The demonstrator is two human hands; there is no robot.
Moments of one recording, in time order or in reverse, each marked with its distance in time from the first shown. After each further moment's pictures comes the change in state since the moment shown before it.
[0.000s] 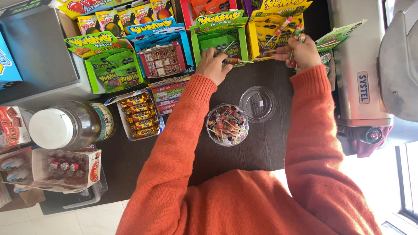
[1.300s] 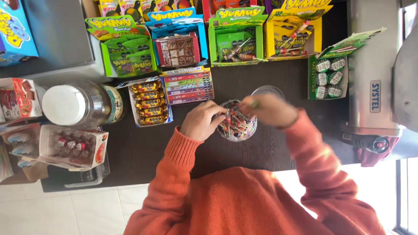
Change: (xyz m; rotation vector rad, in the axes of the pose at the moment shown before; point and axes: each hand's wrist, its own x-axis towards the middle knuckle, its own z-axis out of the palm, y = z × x) left_hand -0.262 0.032 -0.076 -0.314 0.002 0.122; right_hand -0.209 0.034 0.096 -1.047 -0.490 -0.292
